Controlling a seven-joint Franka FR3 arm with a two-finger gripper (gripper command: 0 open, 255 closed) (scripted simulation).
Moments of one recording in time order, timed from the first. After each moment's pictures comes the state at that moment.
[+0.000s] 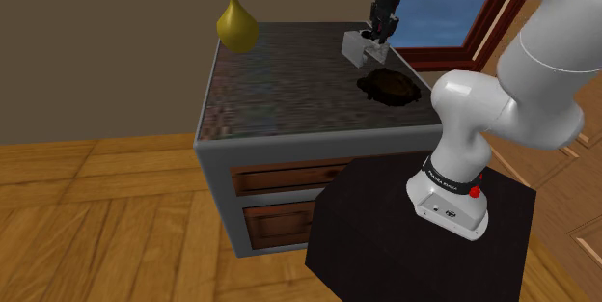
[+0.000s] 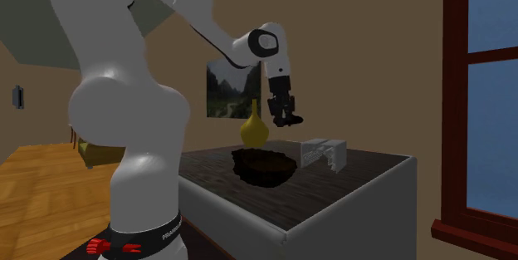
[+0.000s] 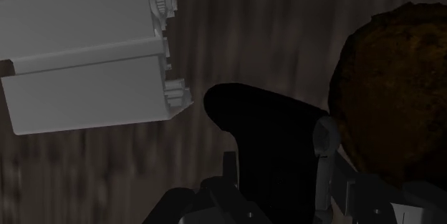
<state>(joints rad) 1.67 0.48 -2.28 -2.36 0.33 2.14 -1.81</state>
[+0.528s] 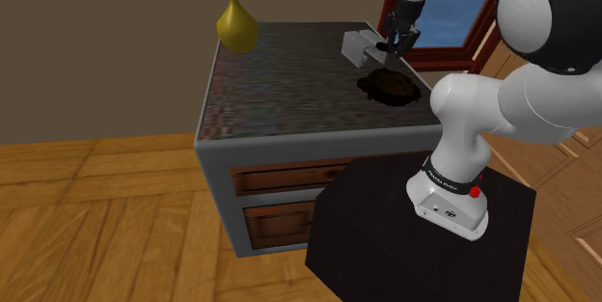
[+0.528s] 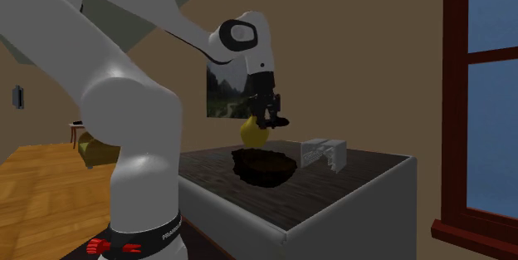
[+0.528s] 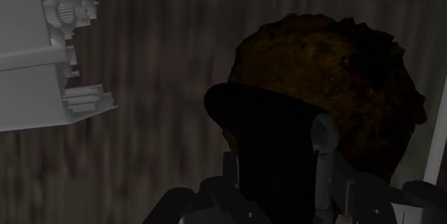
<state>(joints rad) 1.88 0.82 -2.48 -2.63 0.45 2.03 -1.93</state>
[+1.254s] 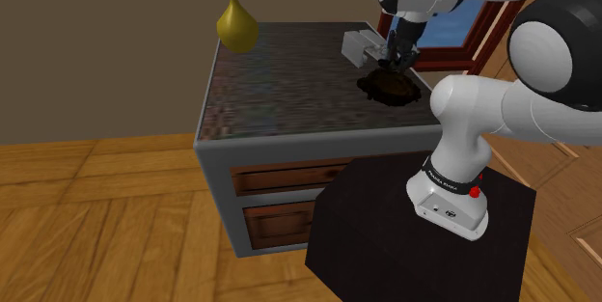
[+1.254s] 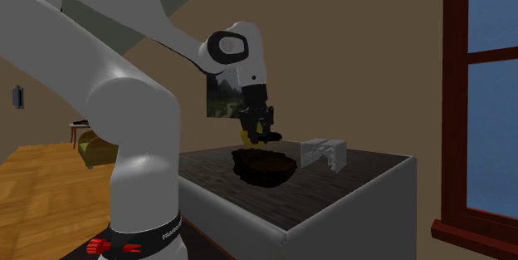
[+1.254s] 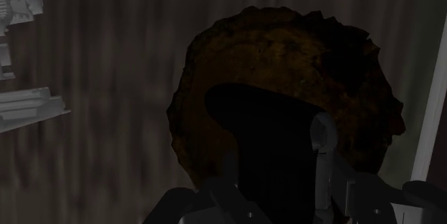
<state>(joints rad) 1.96 0.91 -2.49 -2.80 0.51 2.08 -1.95</state>
